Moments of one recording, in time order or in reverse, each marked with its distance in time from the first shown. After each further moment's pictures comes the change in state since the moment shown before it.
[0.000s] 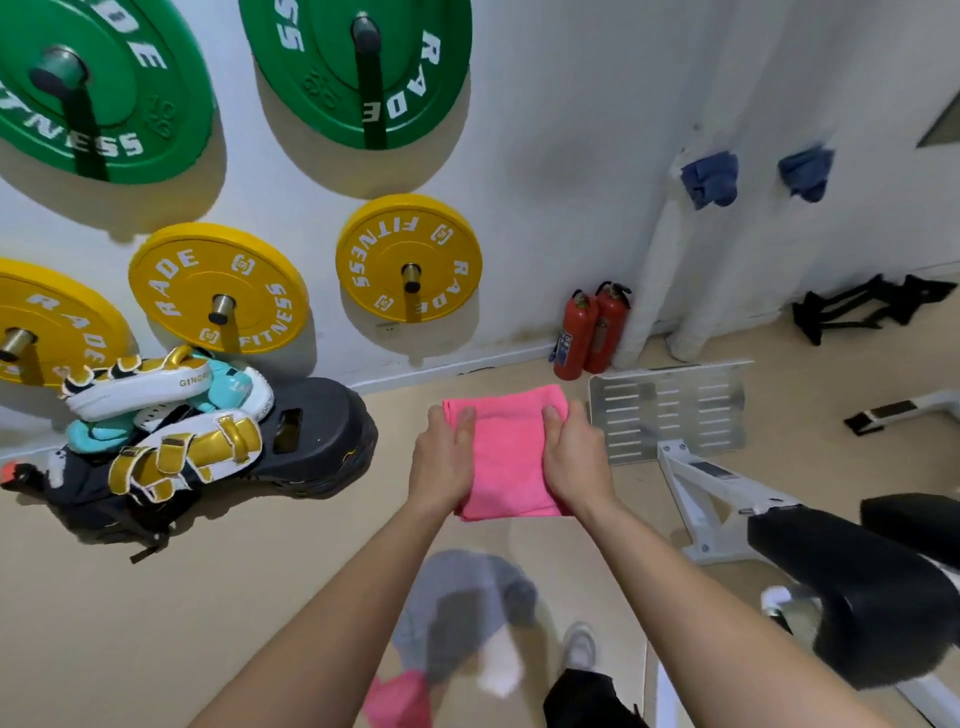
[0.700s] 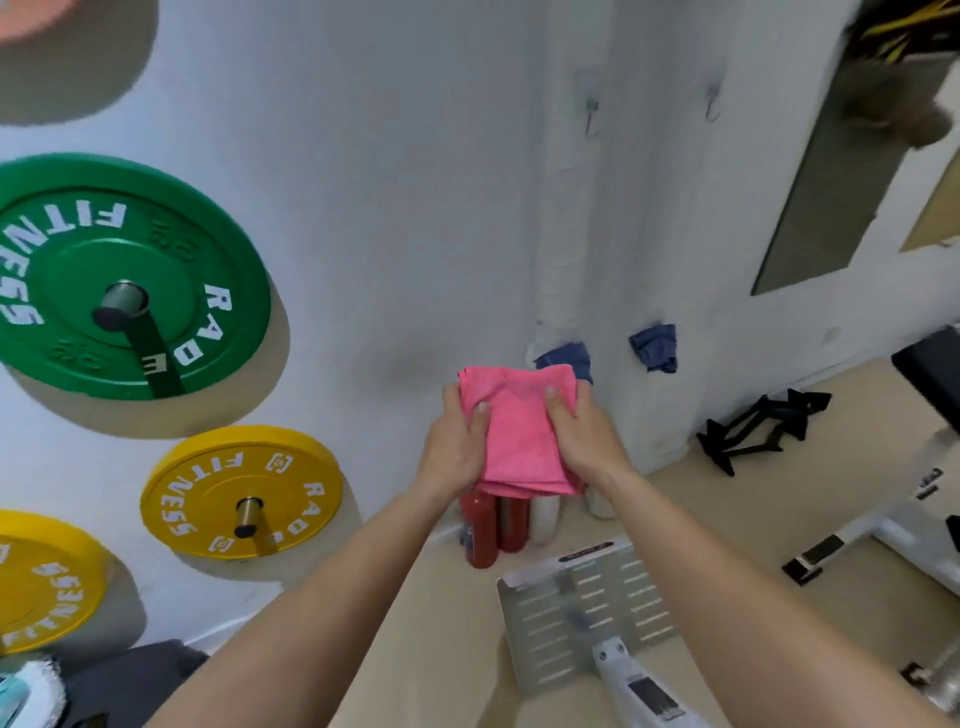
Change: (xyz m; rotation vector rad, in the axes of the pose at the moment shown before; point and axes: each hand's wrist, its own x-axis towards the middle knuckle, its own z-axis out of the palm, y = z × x) left_hand 0.288 0.403 0.209 -0.020 -0.070 0.516; right_hand 0.441 0.030 -0.287 0.099 0.118 -0.062
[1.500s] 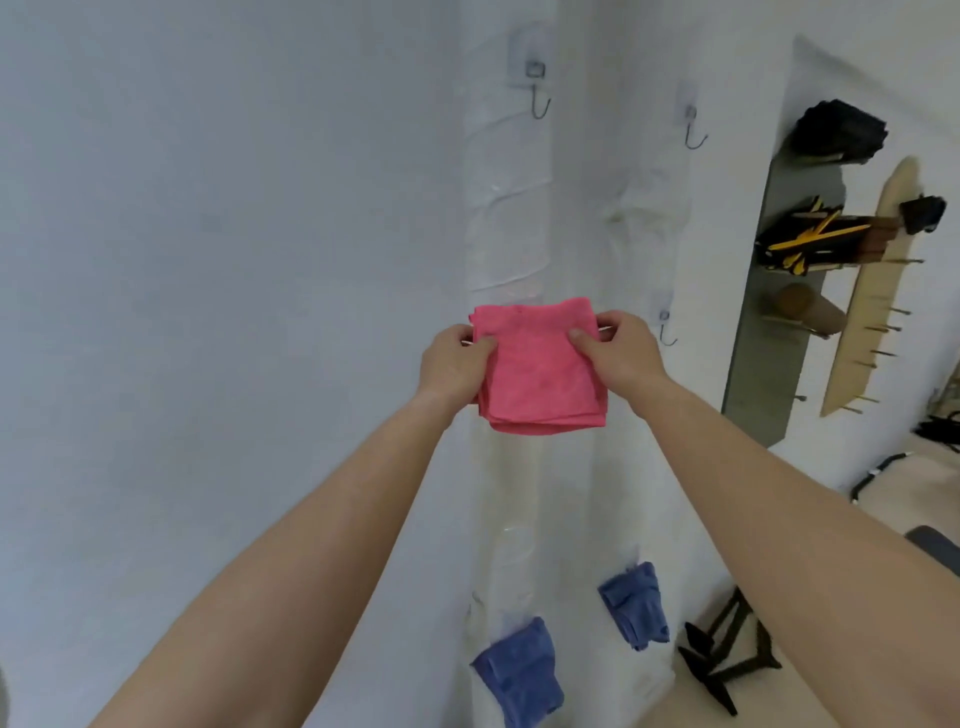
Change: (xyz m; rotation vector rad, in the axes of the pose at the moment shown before) left_hand 0.513 0.224 0.025 -0.425 0.007 0.163; right_hand 0.490 -0.122 -0.213 0.140 0.444 -0.244
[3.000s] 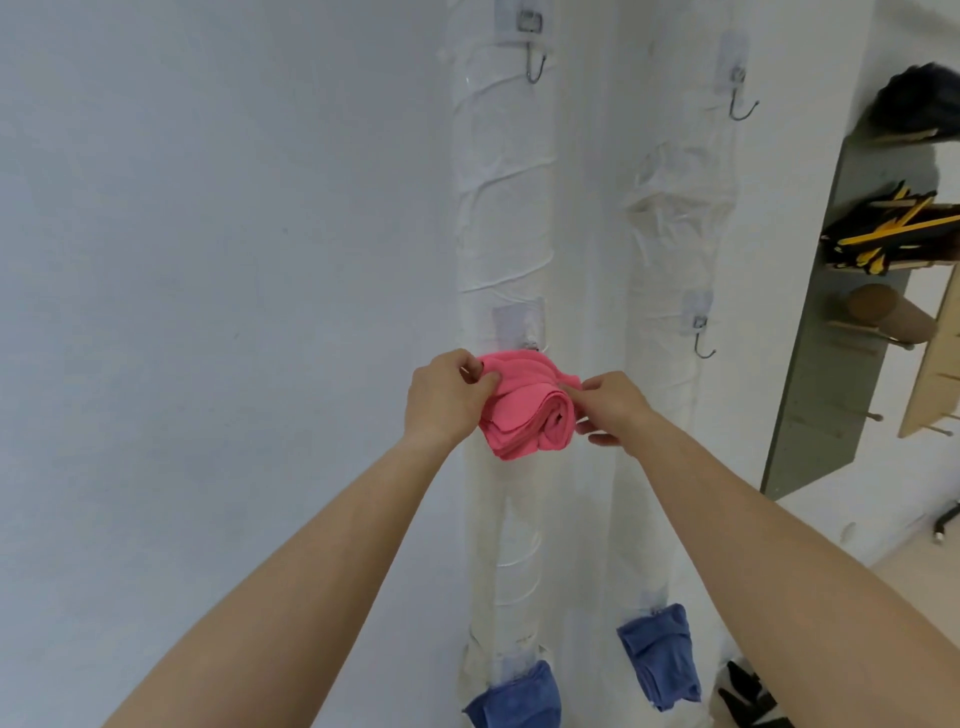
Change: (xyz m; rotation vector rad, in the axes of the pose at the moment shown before) left_hand 0.042 -0.051 0.036 0.405 0.195 0.169; right_hand 0.055 0.083 0.037 -0.001 -0.365 0.279
